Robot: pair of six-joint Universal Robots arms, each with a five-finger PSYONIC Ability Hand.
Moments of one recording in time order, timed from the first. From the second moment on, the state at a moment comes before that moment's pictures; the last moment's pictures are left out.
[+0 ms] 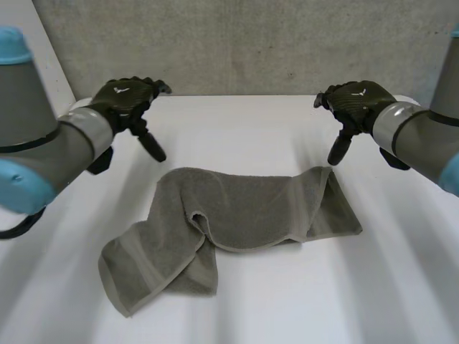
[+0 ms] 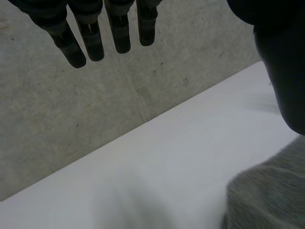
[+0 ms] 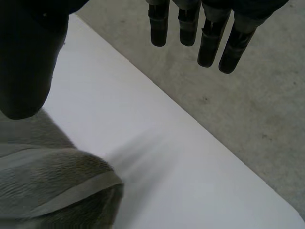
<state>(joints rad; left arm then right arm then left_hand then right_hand) 4.37 -2.03 -1.12 2.96 -1.41 3.28 1.90 -1.06 0.98 0.37 1.40 2.73 0.25 0.25 0.24 0.25 0.07 0.23 0.24 0.24 0.25 0.06</state>
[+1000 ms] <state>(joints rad) 4.32 -1.93 -1.88 3.31 -1.59 3.28 2.05 -1.07 1.61 -0.17 1.53 2.59 0.49 0.48 0.49 0.49 0.32 1.30 1.30 1.32 1.32 1.16</state>
